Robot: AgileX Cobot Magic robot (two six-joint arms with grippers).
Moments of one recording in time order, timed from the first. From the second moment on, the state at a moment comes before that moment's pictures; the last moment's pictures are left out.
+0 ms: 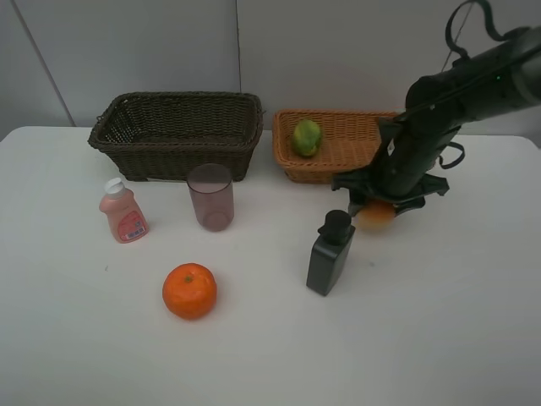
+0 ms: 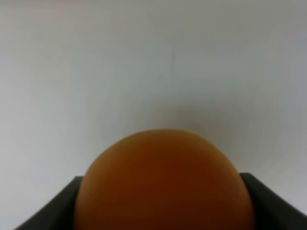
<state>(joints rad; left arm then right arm) 0.01 -0.01 -0.51 0.02 1.06 -0.07 0.37 1.88 -1.11 -0.16 0.66 0.47</state>
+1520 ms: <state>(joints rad) 0.01 -0.01 -0.51 0.02 1.06 -0.07 0.24 2.25 -1.77 -0.14 0.76 0.19</state>
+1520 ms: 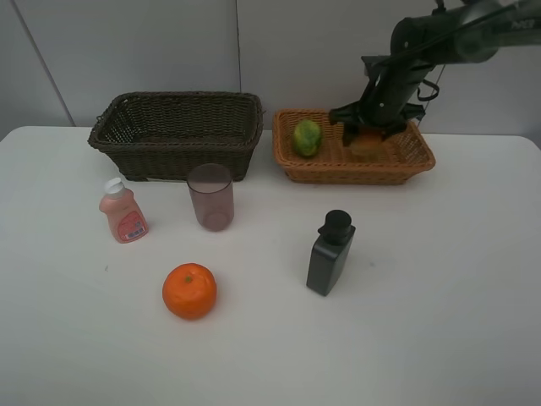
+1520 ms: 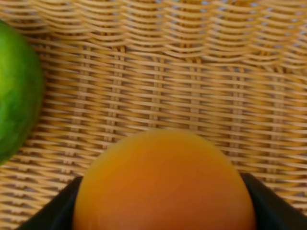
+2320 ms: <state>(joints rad) 0.01 -0.01 -0.51 0.02 1.06 -0.07 0.25 2.20 -1.77 -0.08 0.85 0.20</state>
